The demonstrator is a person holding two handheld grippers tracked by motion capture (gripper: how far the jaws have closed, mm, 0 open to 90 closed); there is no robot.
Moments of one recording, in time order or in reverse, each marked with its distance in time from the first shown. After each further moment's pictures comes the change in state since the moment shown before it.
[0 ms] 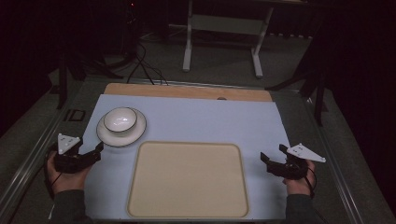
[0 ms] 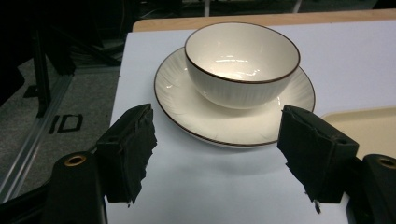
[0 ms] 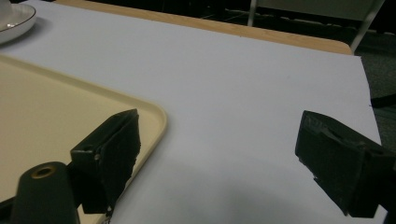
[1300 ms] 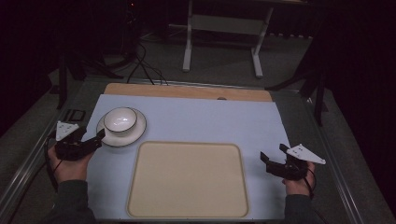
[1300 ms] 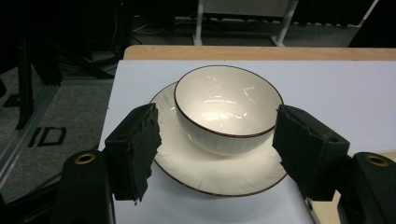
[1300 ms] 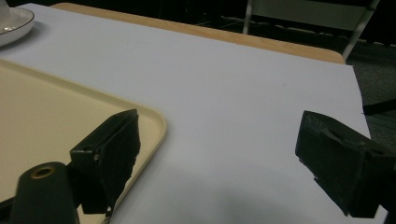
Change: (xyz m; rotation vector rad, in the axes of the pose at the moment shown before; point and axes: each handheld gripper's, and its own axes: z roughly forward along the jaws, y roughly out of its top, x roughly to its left) left arm 0.001 0.034 0.010 -0.058 -0.044 -0.063; right arm 0.005 0.001 -0.003 -0.026 -0.021 -0.017
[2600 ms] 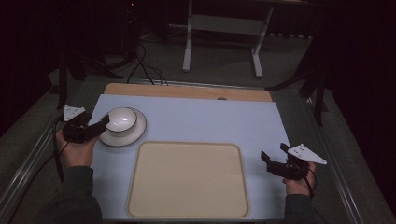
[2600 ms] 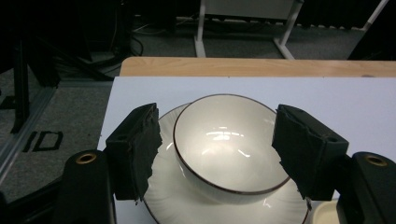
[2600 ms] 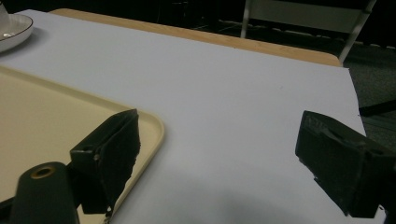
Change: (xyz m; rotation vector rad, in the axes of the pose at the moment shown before) left arm 0.003 0.031 0.035 0.005 0.008 -0.015; right arm -0.001 0.001 -0.001 -0.017 -0.007 0.013
